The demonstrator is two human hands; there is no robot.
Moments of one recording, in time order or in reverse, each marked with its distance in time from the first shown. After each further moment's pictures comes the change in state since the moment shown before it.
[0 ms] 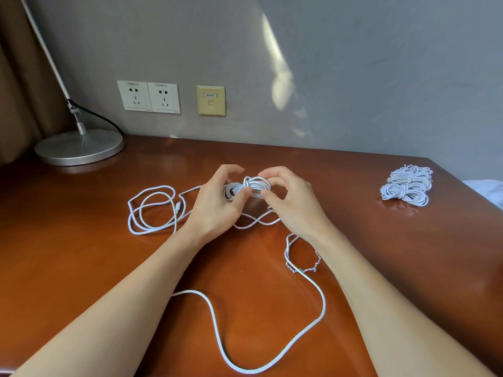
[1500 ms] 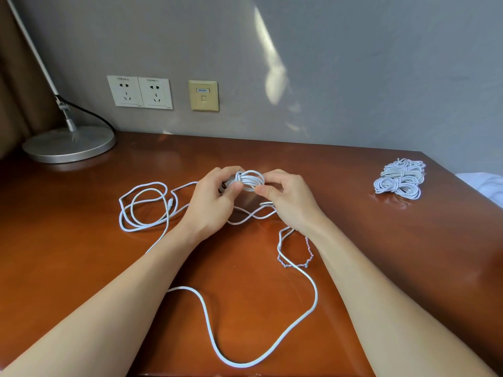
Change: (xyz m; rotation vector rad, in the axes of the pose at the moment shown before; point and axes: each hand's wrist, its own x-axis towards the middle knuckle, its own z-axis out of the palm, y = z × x) left_hand 0.000 0.003 0.006 -0.009 0.002 -0.011; right_hand 0.005 0.006 -0.003 0.083 -0.042 0.006
